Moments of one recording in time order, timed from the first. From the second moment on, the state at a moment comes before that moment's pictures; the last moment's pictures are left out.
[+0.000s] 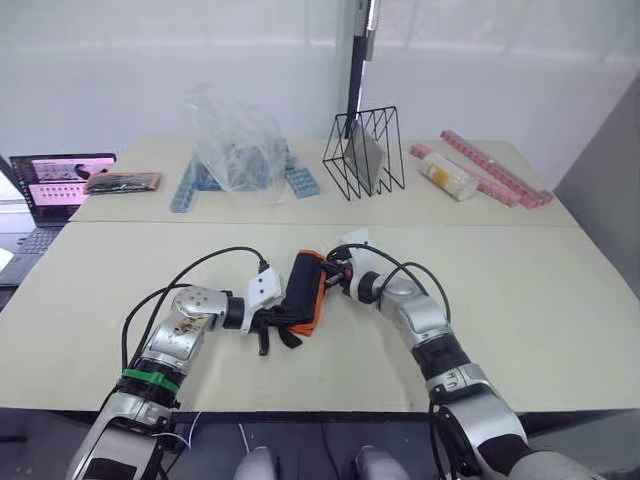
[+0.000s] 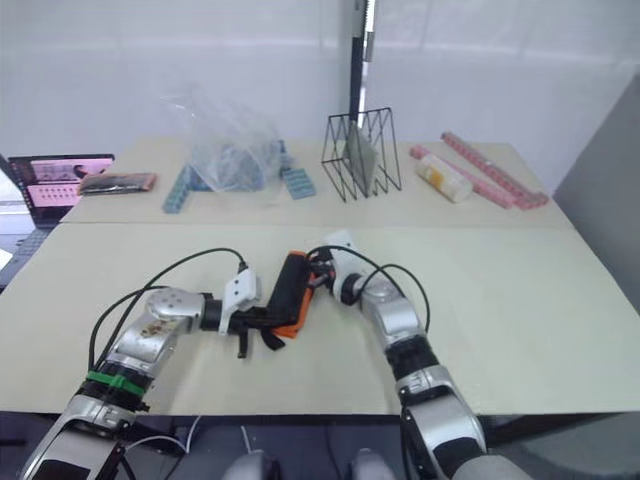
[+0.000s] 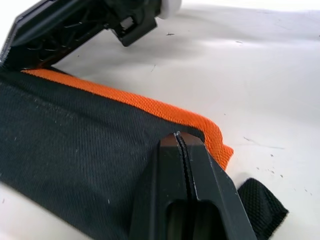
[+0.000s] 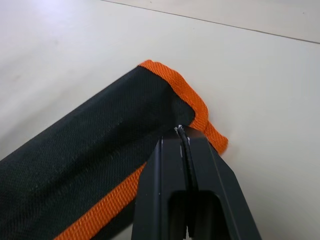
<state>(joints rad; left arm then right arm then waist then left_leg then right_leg) -0.50 0.51 -0.23 0.27 -0.16 0.18 -1.19 -0.69 -0.10 0.14 0.48 0.16 0.39 0.46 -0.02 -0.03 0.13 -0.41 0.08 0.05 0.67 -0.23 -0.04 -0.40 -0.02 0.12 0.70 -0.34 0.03</state>
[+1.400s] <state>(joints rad) 0.36 0.77 0.80 -0.04 -0.49 0.30 -1.03 -0.01 -0.70 -0.38 0.06 0.40 0.30 0.91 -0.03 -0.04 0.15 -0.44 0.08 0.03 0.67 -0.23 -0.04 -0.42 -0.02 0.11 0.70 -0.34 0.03</state>
